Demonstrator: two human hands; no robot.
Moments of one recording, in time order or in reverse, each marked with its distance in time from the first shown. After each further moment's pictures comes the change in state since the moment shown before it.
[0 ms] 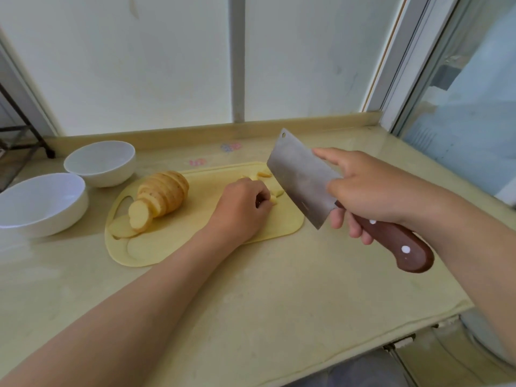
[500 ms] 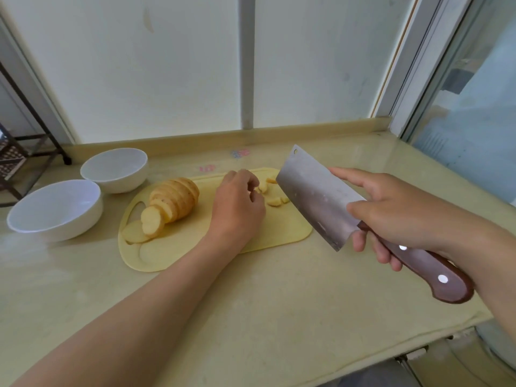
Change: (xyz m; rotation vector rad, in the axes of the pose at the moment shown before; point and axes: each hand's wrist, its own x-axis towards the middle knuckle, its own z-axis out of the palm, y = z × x) left_hand 0.001 -0.002 -0.010 -0.090 0.265 -0.165; right_hand -0.013 0.022 -0.004 0.044 -0.047 -0.007
